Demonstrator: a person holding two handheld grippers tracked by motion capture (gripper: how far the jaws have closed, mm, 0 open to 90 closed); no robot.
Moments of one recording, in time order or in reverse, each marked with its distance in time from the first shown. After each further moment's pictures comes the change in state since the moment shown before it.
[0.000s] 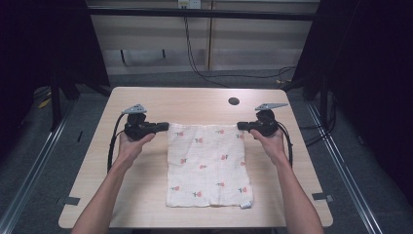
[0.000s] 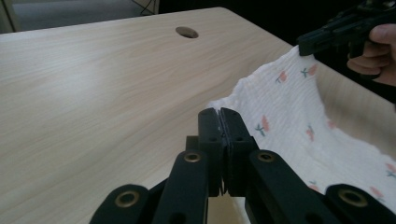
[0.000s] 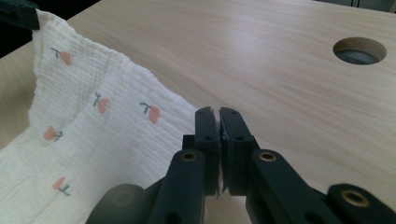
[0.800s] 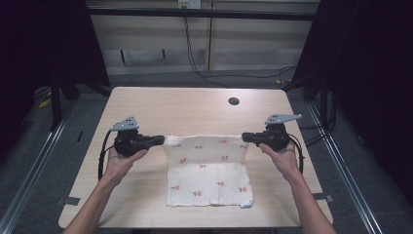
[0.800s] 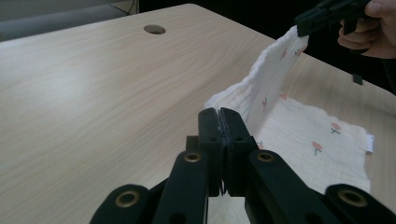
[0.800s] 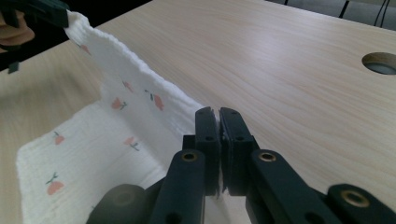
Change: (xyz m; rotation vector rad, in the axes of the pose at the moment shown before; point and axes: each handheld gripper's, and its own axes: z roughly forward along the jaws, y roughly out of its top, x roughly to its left) left arm -0.046 -0.019 -0.043 0.016 -0.046 0.111; right arm 0.042 -0.019 -0.055 -0.045 0.079 -0.084
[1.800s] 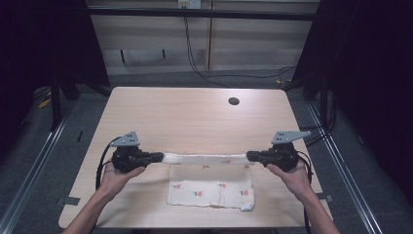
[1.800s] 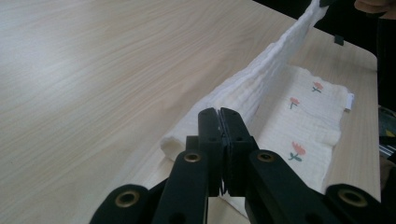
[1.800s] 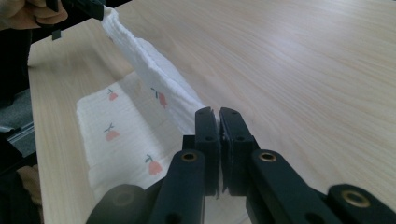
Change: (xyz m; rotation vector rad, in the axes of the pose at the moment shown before) left arm -0.029 -0.023 -0.010 0.112 -0.029 0.041; right arm 0.041 -0.026 -0.034 0.064 0.054 -0.060
